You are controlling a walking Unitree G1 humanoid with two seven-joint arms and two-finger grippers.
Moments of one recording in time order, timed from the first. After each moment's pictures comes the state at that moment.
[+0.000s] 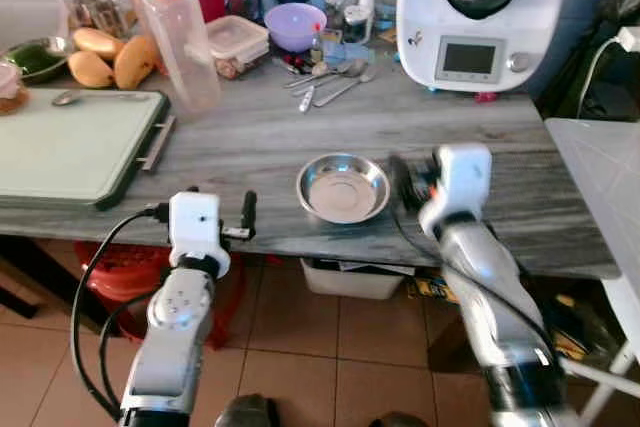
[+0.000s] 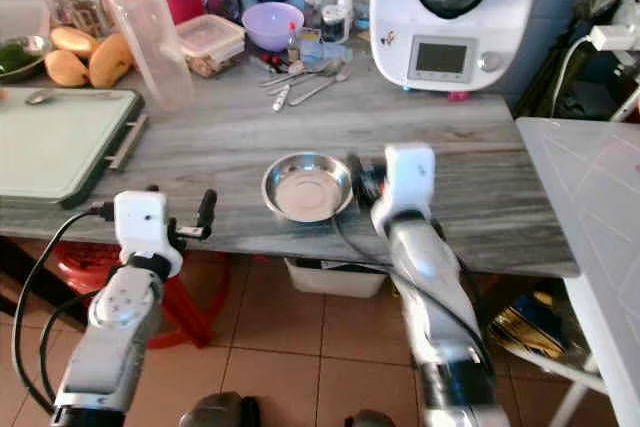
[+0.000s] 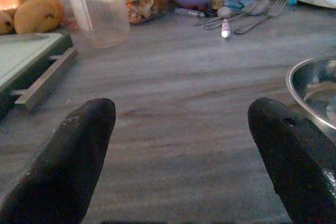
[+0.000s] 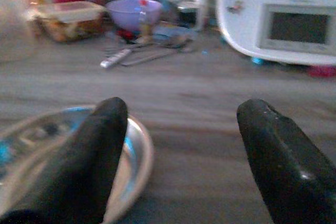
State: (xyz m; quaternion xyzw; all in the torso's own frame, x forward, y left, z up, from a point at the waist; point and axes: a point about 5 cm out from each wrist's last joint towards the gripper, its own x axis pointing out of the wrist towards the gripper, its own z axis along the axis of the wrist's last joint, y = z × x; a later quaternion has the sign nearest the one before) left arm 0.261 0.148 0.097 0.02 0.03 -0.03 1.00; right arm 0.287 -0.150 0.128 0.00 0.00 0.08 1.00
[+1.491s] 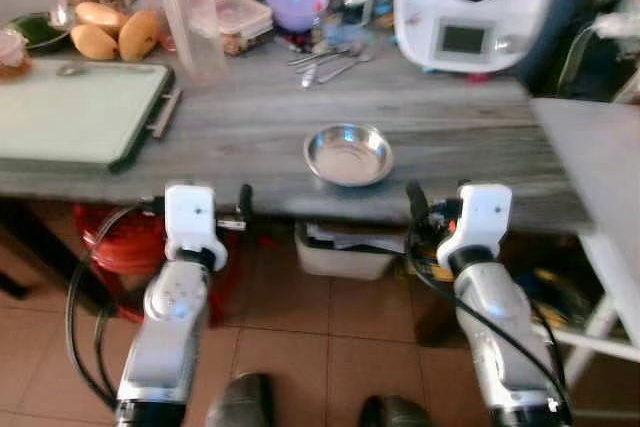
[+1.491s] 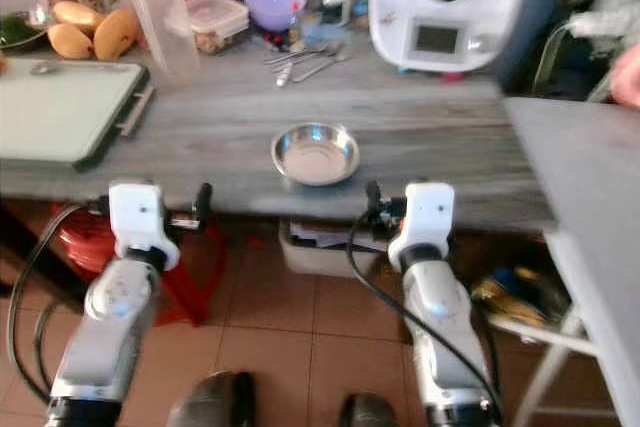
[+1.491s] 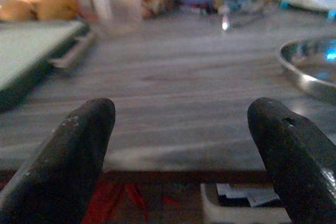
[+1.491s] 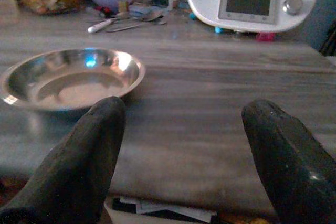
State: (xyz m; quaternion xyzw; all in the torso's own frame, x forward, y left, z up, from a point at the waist) left arm 0.270 0.146 0.108 0.02 0.01 -0.03 1.00; right arm 0.261 -0.168 0.107 -0.01 0.02 0.01 1.00
